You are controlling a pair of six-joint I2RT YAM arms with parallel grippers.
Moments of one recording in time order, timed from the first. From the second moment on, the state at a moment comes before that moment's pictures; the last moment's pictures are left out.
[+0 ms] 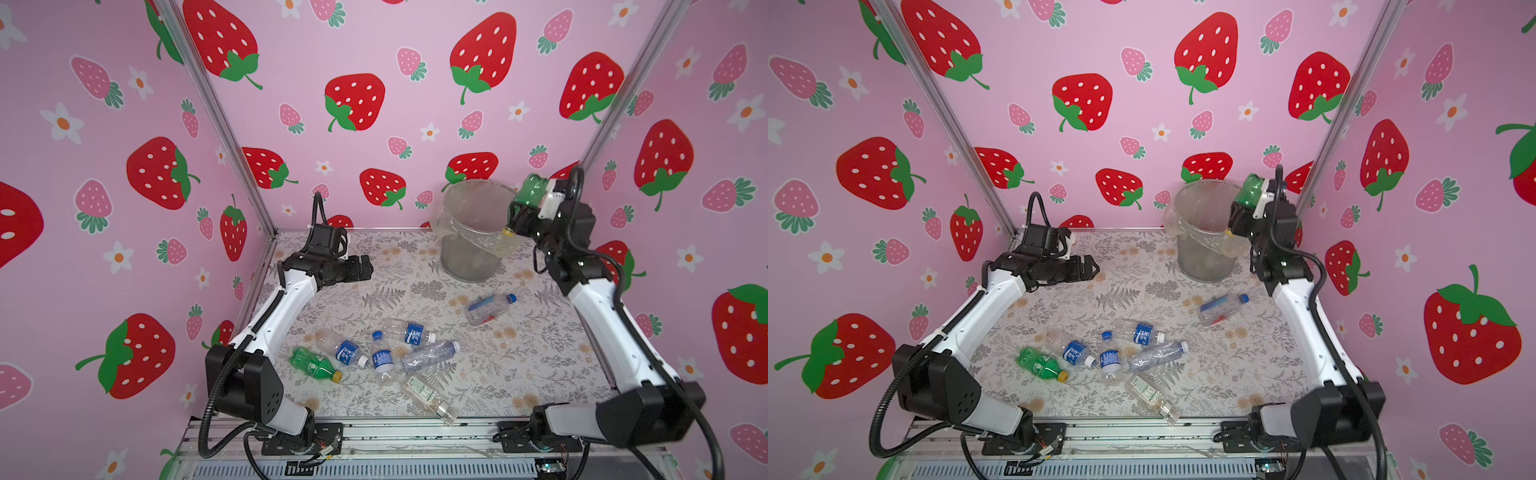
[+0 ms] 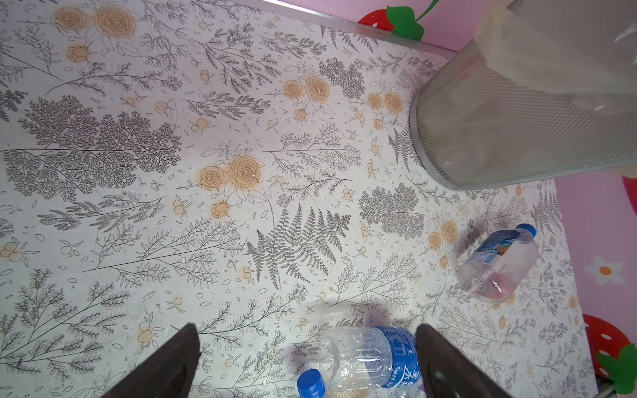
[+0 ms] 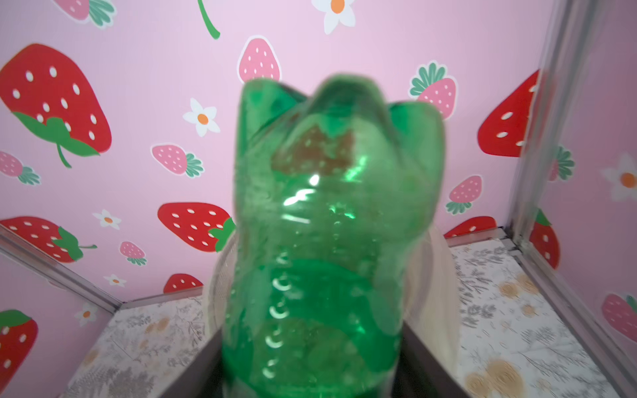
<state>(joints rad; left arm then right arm) -0.23 1.51 1.39 -0.76 0.21 -0.29 0.22 1.48 1.57 -0.24 0.00 0.32</state>
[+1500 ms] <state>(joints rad) -0.22 1.51 1.39 -0.76 0.24 -0.30 0.26 1.04 0.98 -0.50 0.07 0.49</state>
